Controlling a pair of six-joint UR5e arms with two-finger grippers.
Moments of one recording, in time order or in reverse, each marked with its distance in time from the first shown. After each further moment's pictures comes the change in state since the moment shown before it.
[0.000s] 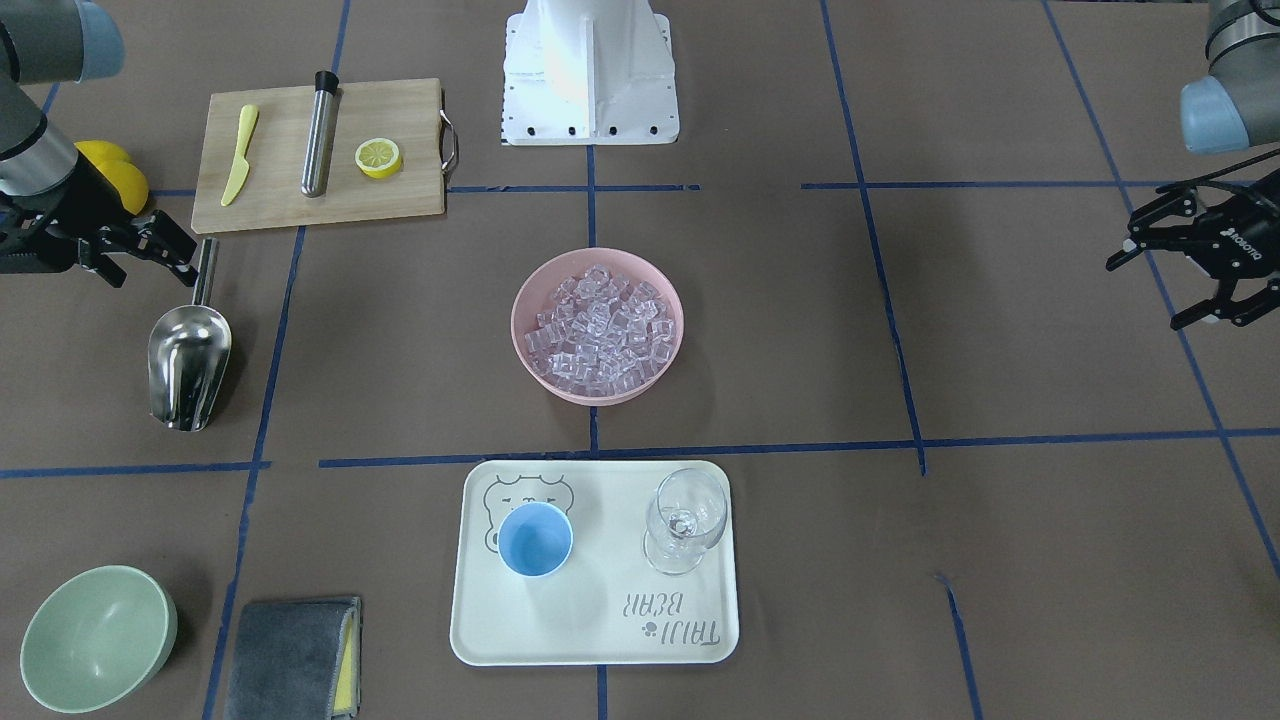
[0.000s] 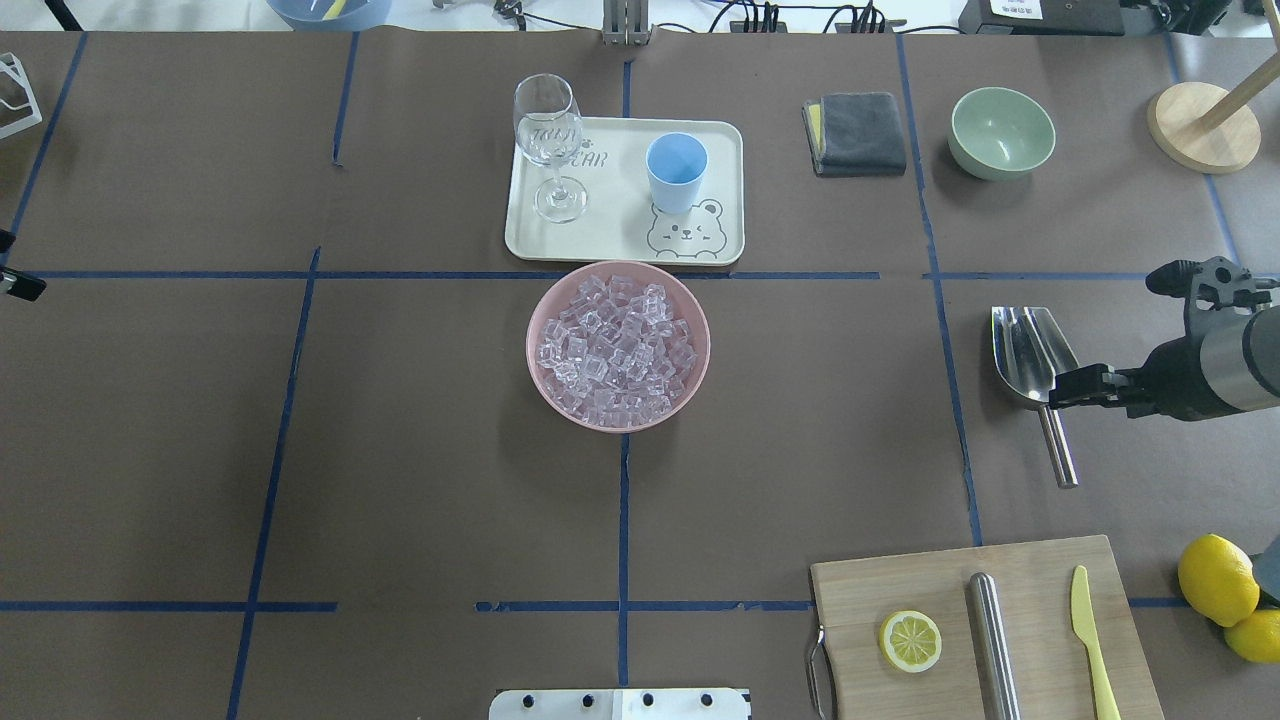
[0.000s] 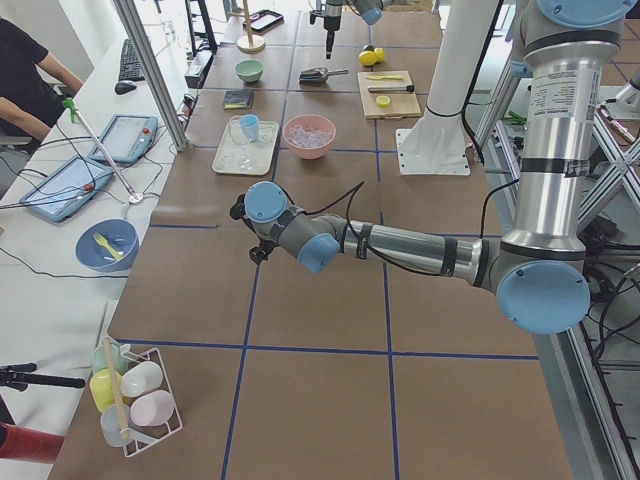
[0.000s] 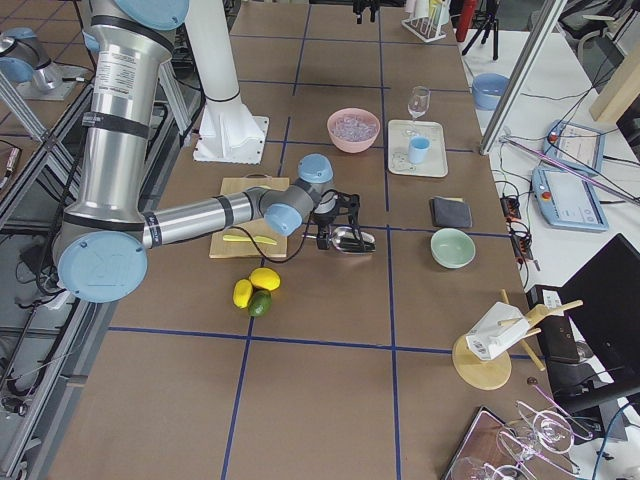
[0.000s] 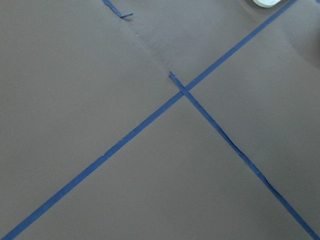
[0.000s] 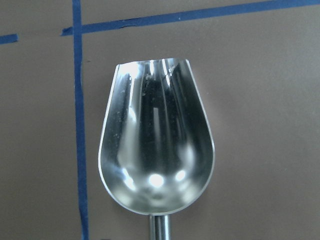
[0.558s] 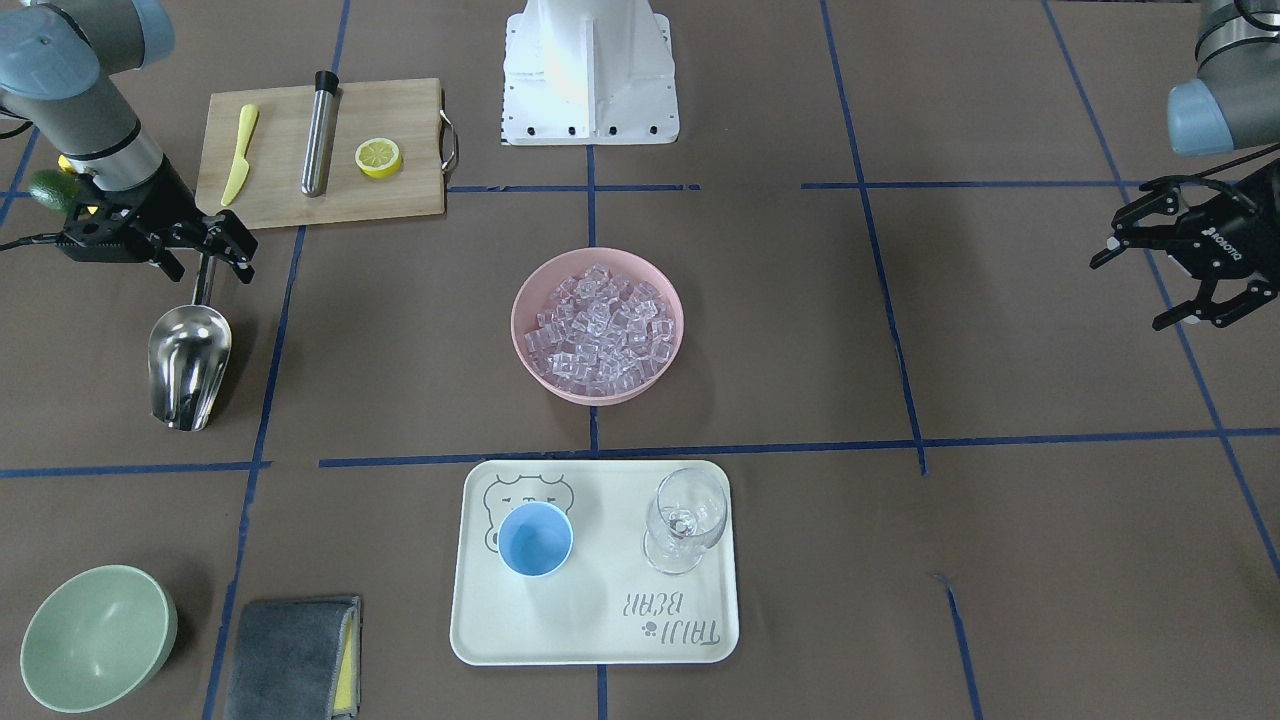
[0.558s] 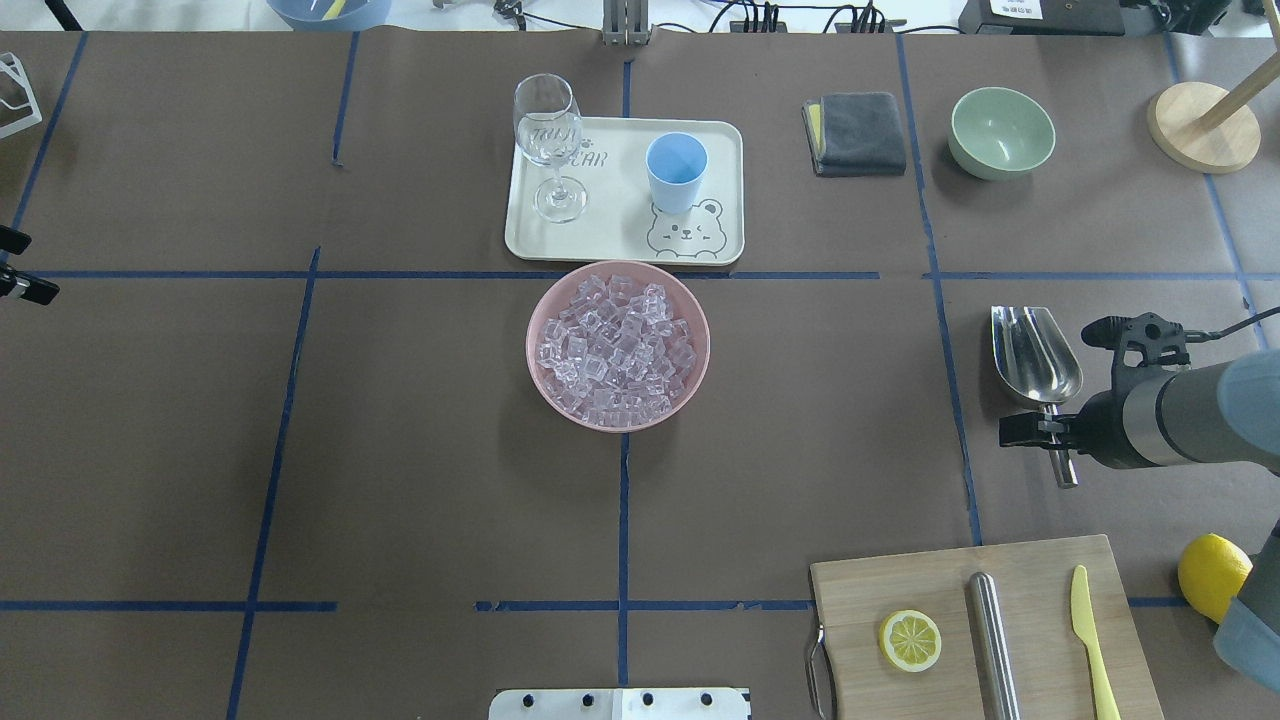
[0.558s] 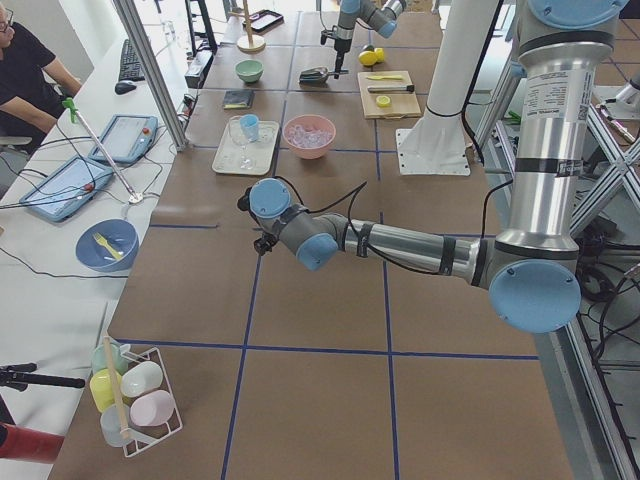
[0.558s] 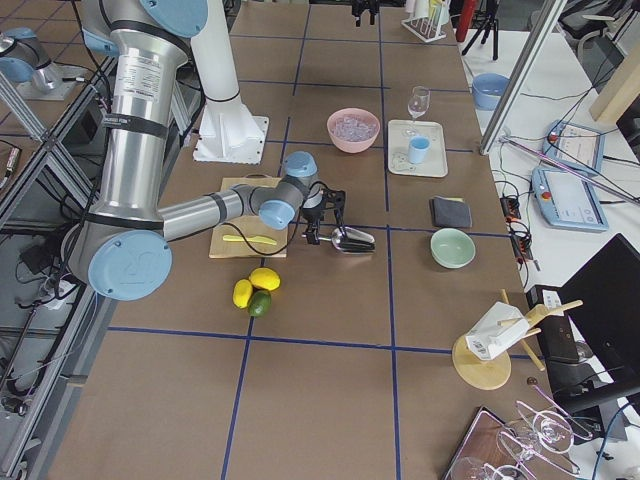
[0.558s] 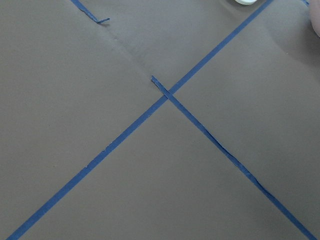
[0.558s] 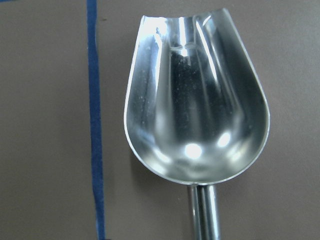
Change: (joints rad) left arm 0.012 -0.002 0.002 -0.026 0.002 0.000; right arm -0.177 -0.002 0.002 0.016 -0.177 0.107
